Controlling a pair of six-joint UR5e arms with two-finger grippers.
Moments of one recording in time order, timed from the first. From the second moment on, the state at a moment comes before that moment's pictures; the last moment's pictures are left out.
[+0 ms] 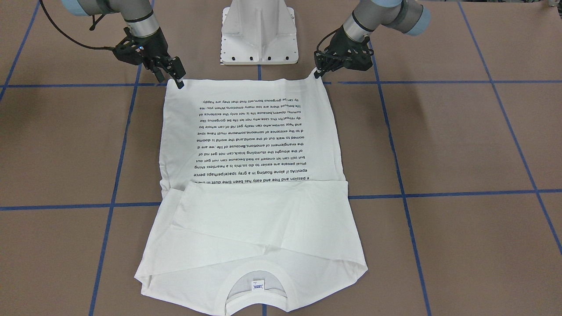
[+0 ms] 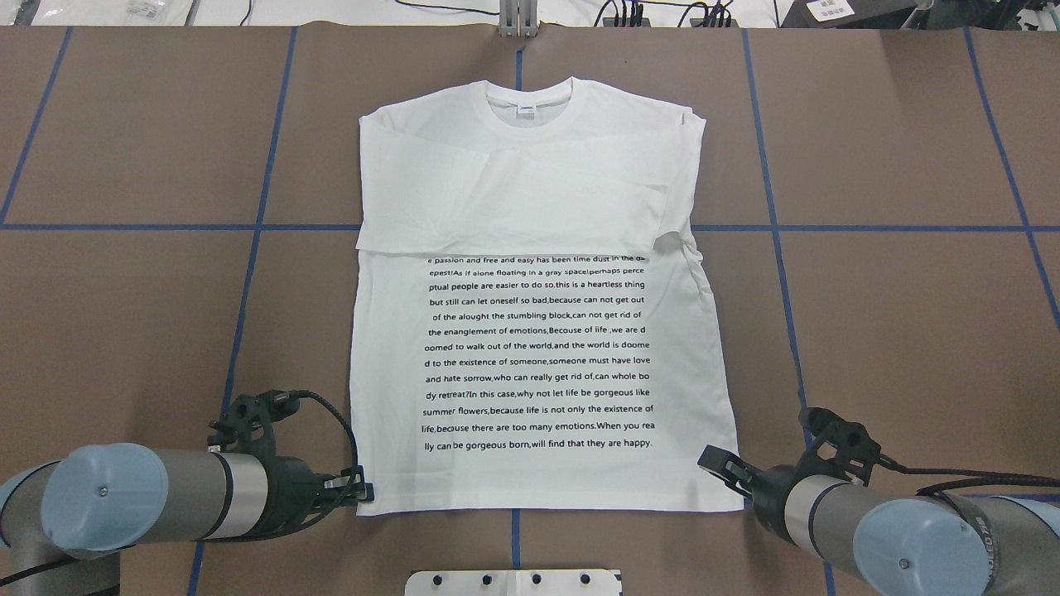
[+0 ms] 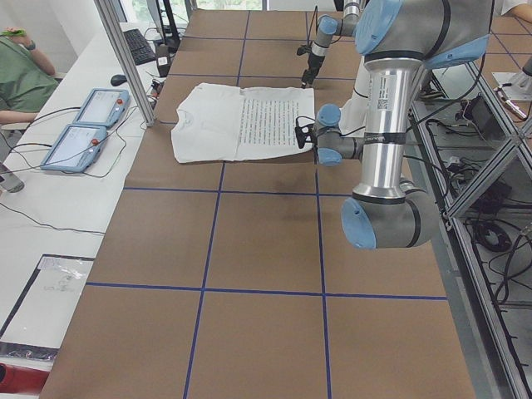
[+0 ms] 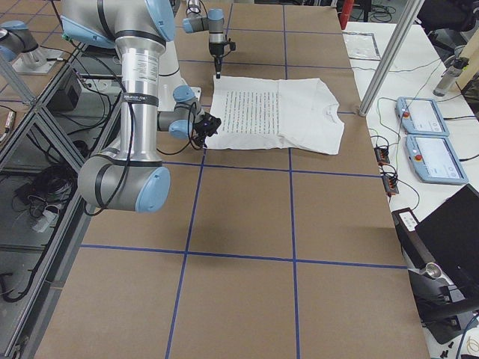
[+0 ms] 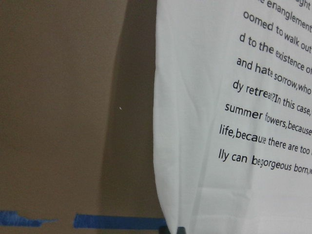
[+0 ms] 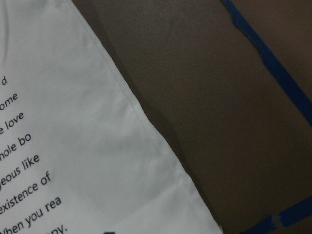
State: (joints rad) left arm -0.20 -1.64 -1.98 -2.33 -1.70 -1.73; right arm 0.09 -1.68 2.11 -1.09 1.39 2.09
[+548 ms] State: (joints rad) left arm -0.20 -1.64 -1.98 -2.34 -1.70 -1.73; right arm 0.05 -1.68 2.10 -1.11 1.35 2.15
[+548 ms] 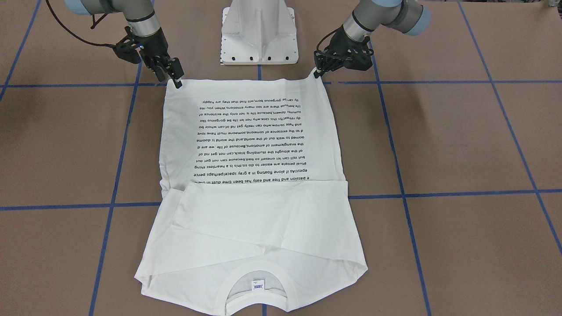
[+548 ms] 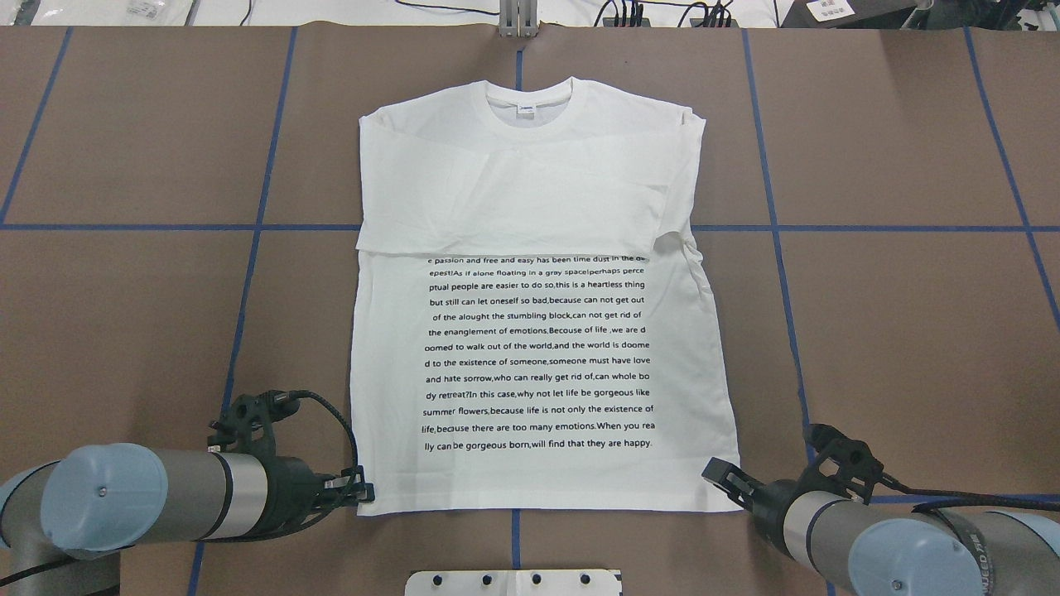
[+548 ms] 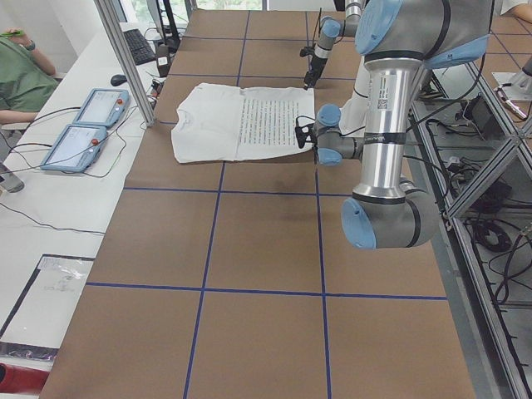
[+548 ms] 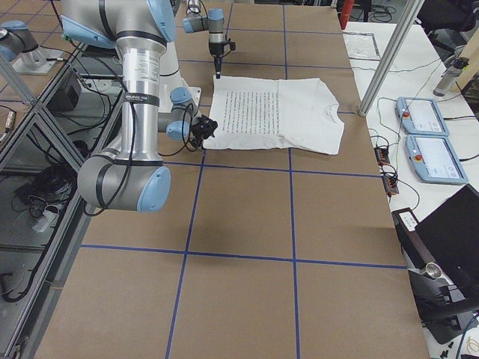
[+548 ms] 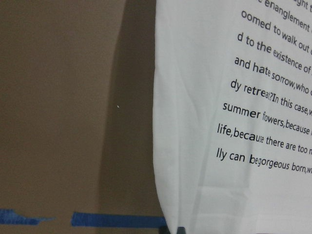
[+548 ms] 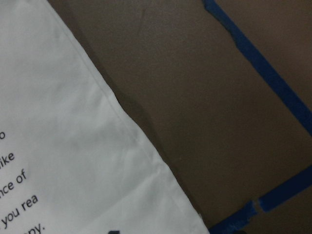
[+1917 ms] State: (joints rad) left arm -0.20 -1.63 -1.98 -2.34 -1.70 -1.73; right arm 0.00 -1.68 2.09 -1.13 1.32 2.17
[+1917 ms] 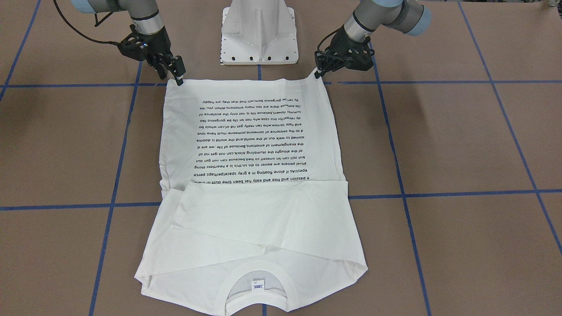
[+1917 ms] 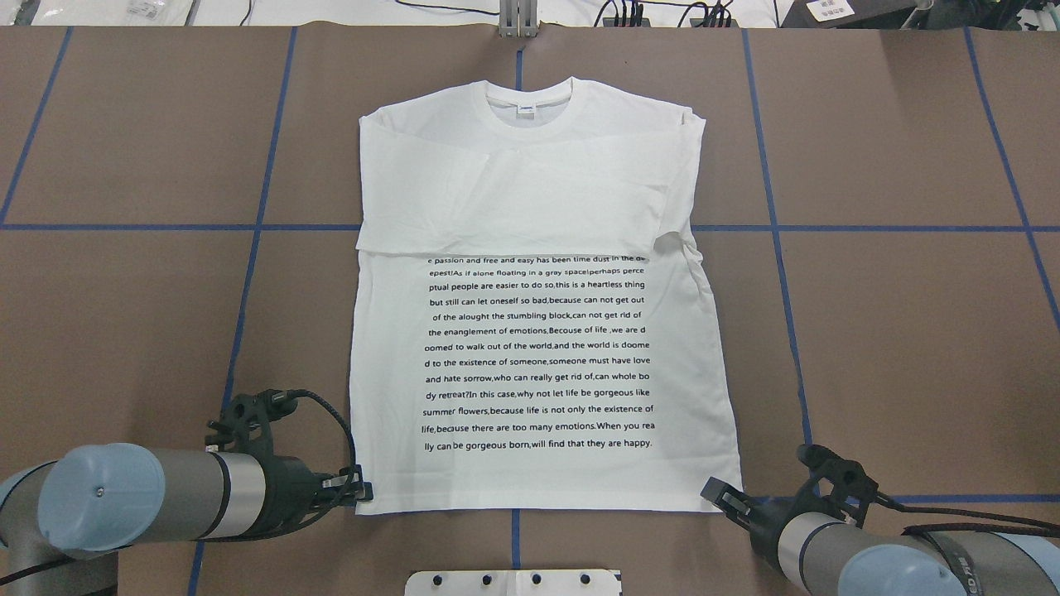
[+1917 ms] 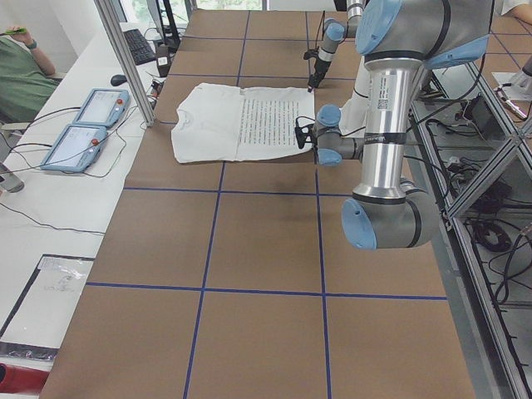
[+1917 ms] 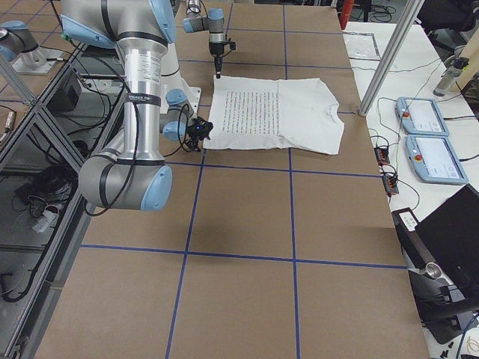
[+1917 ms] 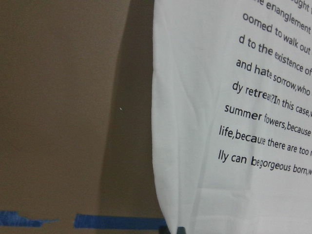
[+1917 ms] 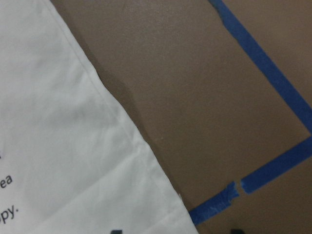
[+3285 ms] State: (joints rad) left arm -0.21 -1.58 -2.13 -2.30 -1.74 -1.74; right arm 0.00 -1.68 2.36 -1.45 1.37 2.19
